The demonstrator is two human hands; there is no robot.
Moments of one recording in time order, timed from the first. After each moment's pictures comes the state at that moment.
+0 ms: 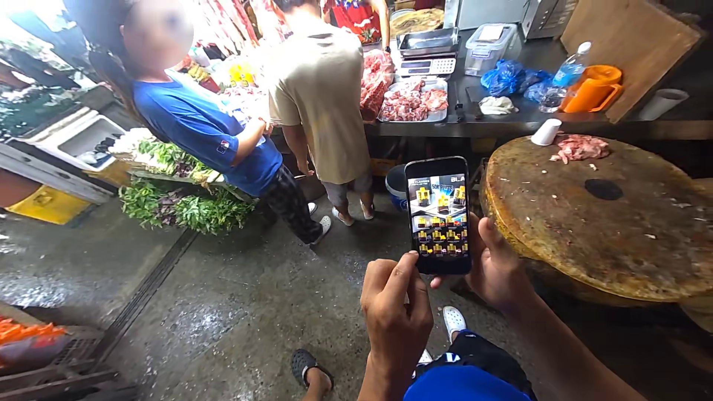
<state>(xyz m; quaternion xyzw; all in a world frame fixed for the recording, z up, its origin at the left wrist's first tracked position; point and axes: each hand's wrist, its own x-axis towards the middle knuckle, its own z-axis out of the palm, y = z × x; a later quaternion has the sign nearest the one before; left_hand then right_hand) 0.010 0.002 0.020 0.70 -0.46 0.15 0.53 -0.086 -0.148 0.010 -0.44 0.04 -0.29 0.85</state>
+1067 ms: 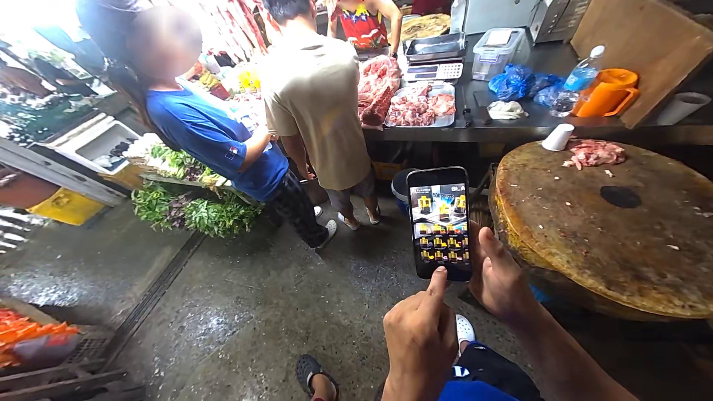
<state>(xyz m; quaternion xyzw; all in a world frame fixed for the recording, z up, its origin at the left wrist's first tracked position) -0.002 0.004 0.002 0.74 -0.50 0.11 0.43 -0.070 -0.142 0.007 -0.46 0.07 -0.32 0.82</state>
